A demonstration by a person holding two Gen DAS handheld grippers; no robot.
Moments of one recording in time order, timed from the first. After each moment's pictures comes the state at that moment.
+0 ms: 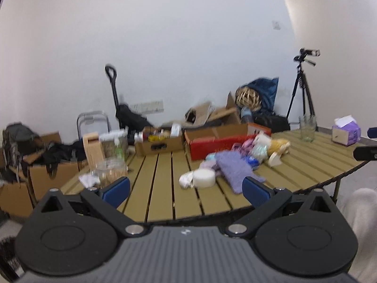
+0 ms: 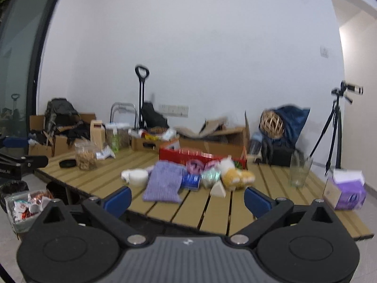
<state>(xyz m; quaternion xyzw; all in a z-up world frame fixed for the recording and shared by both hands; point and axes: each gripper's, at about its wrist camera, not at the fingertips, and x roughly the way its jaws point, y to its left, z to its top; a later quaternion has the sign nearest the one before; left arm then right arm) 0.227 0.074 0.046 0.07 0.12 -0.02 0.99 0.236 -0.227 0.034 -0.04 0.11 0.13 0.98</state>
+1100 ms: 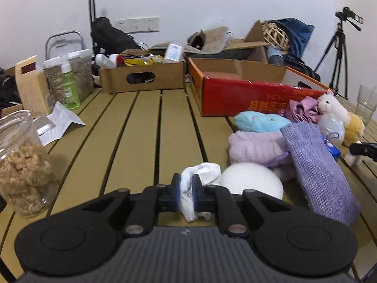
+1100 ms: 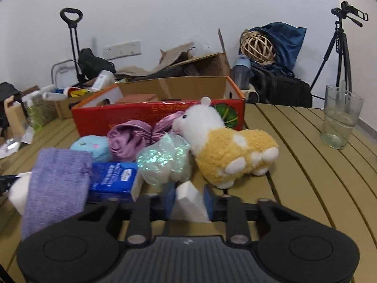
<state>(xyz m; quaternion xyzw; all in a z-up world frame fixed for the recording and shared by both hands) 0.543 0.086 -0.037 0.01 0.29 -0.03 0.96 0.576 -0.223 -0.046 0.03 0.27 0.06 0.96</state>
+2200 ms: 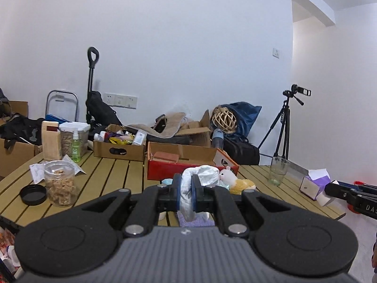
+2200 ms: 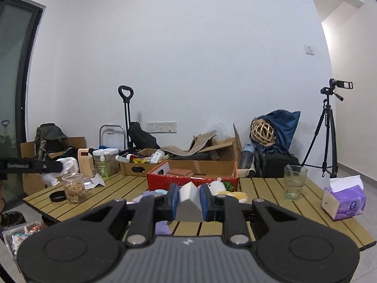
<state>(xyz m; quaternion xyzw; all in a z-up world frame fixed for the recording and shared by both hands) 0.291 0.041 0.098 -0.05 0.12 -0.10 0.99 0.279 -0.253 0.078 0.02 0.09 0.12 0.99</state>
